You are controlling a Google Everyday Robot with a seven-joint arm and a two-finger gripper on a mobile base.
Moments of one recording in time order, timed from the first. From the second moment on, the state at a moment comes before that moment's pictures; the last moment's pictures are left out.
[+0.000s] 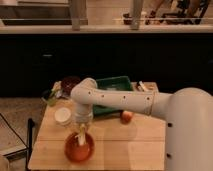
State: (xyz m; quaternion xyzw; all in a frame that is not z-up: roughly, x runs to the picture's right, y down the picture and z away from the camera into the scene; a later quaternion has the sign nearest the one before) arm -0.122 0.217 0.742 -0.24 -0.39 -0.65 0.61
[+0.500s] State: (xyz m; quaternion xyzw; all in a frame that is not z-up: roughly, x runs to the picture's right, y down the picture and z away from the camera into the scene) arm -0.131 0.219 0.730 -0.23 -0.38 -0.66 0.61
